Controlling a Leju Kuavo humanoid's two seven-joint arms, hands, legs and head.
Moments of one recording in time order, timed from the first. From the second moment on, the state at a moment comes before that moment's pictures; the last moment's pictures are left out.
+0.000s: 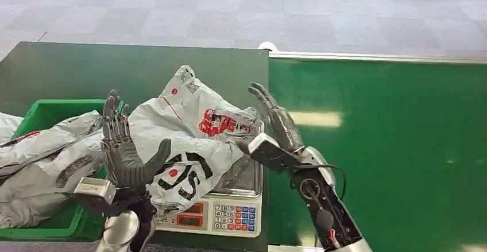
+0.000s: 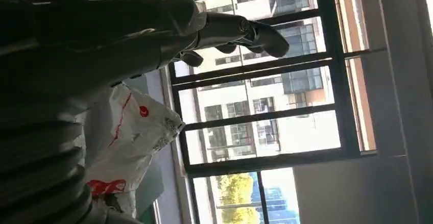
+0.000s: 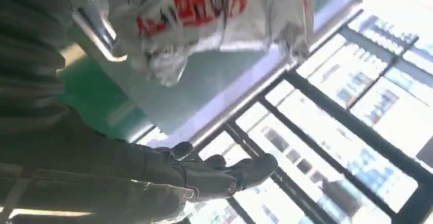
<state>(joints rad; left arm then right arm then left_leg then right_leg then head) -0.07 -0.11 -0.33 -1.64 -0.11 0.50 -0.64 -0.38 0.09 0.46 -1.26 0.53 0.04 -0.35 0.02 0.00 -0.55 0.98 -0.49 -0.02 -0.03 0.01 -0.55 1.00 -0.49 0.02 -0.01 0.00</state>
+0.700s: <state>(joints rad) 0.13 -0.07 -0.29 -1.72 -0.18 0.41 -0.63 0.48 0.10 -0.11 -2.09 0.33 -0.27 -0.58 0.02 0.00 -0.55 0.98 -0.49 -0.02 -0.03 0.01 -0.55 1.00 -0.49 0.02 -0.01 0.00</state>
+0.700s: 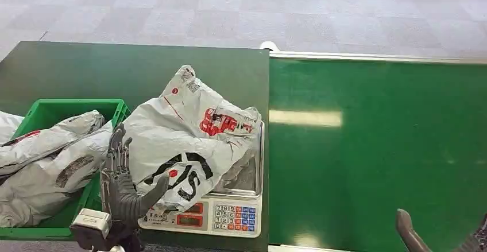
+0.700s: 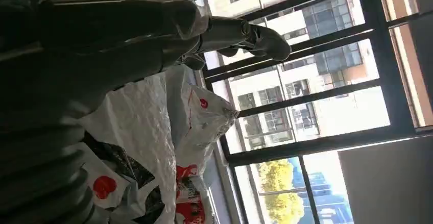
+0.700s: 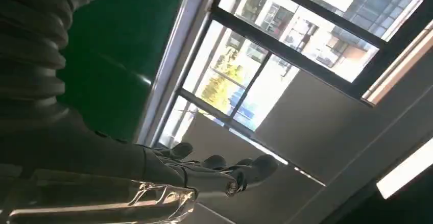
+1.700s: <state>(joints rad) -0.11 0.02 -0.20 -1.62 -0.58 0.29 -0.25 0.38 0.22 0.00 -1.98 0.48 -0.13 -0.55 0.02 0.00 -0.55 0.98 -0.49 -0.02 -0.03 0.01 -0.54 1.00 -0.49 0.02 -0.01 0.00</state>
